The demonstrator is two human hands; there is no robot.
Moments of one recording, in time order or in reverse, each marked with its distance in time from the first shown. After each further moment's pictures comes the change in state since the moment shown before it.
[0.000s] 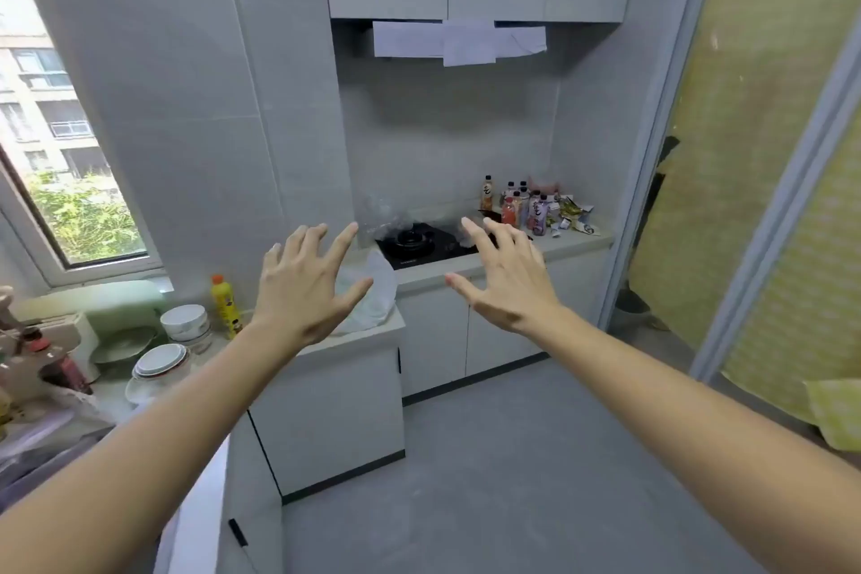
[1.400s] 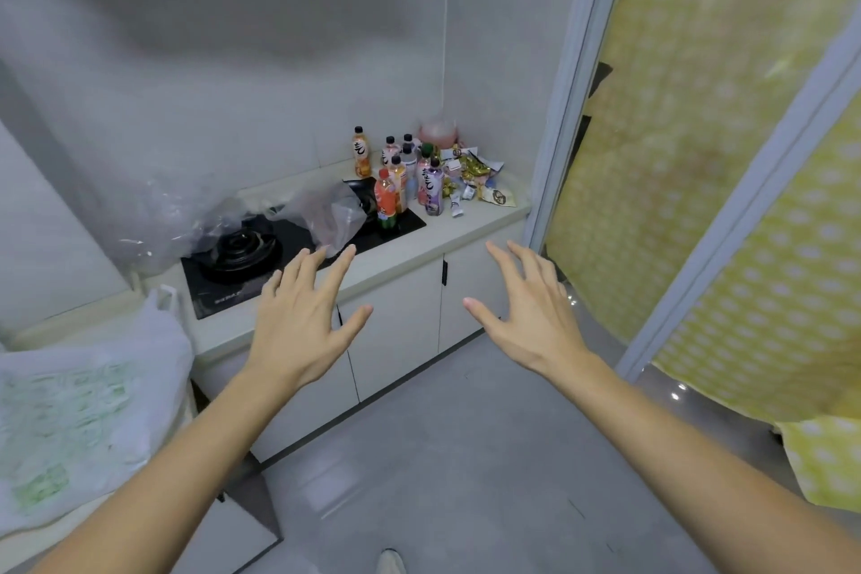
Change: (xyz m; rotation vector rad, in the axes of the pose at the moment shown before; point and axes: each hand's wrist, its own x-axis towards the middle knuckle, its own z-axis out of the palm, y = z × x) left_hand 0.406 0.281 0.388 -0.279 -0.162 0.197; right_hand 0.249 0.482 0.154 0.038 -0.053 0.355
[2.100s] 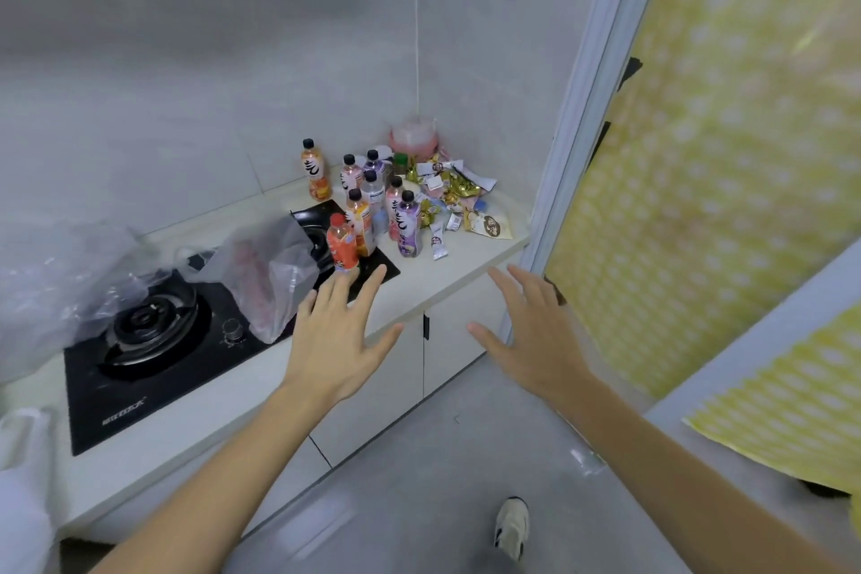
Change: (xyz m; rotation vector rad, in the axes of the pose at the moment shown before) left_hand 0.302 0.013 0.180 -0.084 -0.111 0.064; right_hand 0.280 0.135 0.089 -0.018 -0.071 0.068
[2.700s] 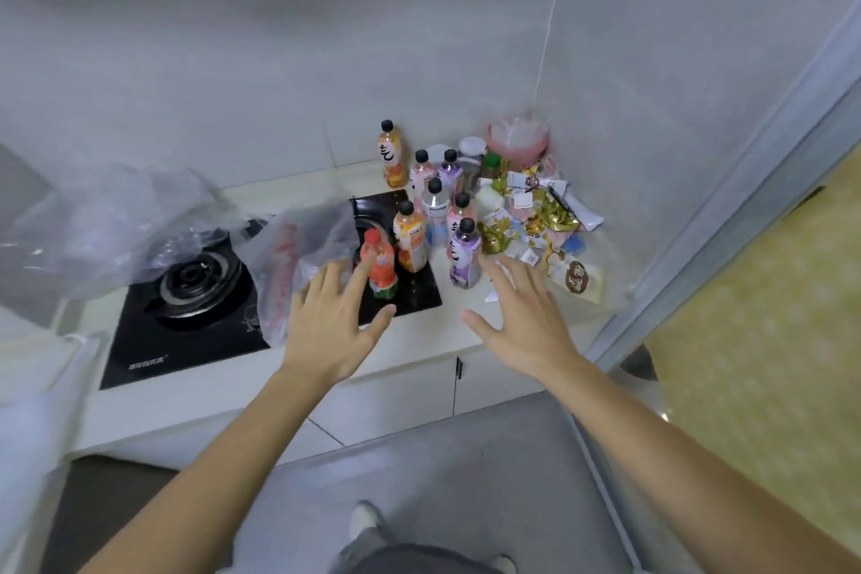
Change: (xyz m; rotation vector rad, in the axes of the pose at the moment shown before) left_hand 0.168 -0.002 0.080 0.098 -0.030 -0.411; right_hand 0.267 0.090 0.059 0.079 -0.238 -0.339
